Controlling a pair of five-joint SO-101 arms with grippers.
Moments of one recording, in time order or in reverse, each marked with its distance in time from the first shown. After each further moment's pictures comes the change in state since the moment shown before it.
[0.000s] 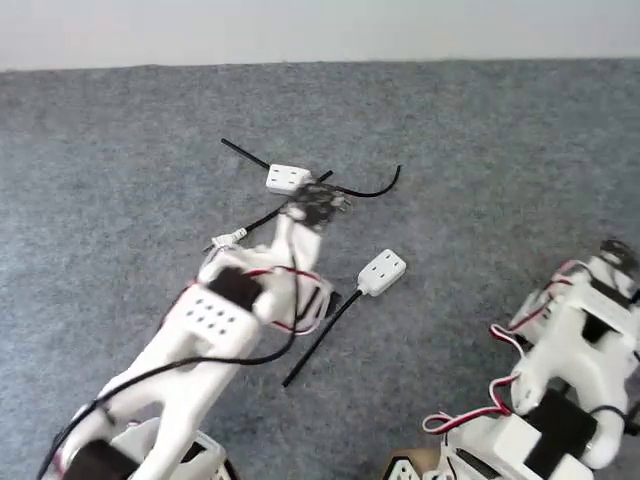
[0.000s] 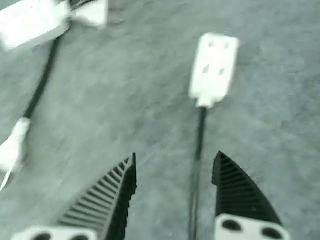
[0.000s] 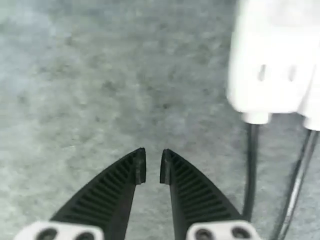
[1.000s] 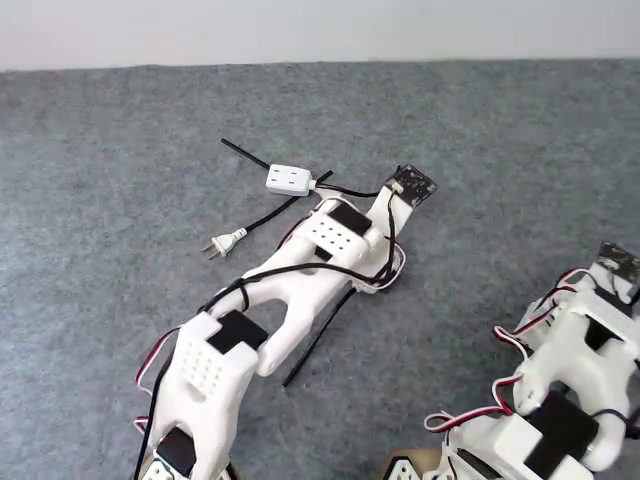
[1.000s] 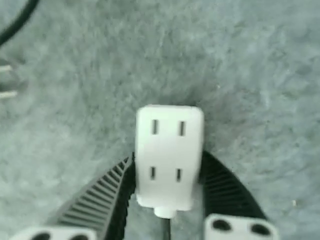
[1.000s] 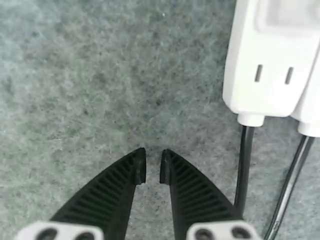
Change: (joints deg) left arm 4.7 57.1 -54.1 12.7 -0.7; right arm 1.0 0.0 1.3 -0.9 5.1
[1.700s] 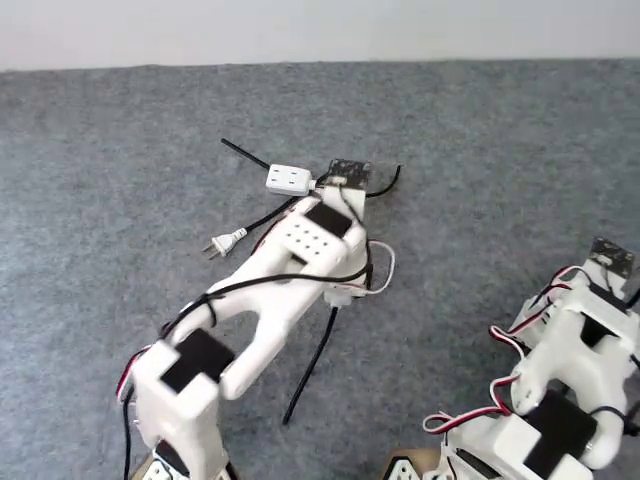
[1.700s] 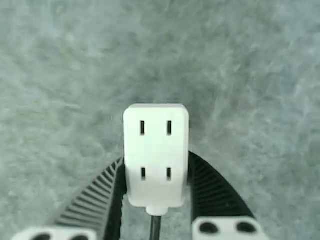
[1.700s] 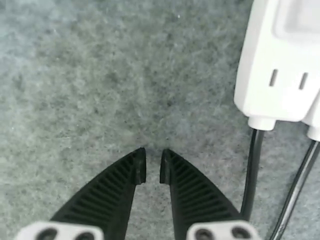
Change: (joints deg) left arm -2.3 -20.6 20.3 4.7 30.5; right arm -1.6 0.0 0.0 0.0 0.1
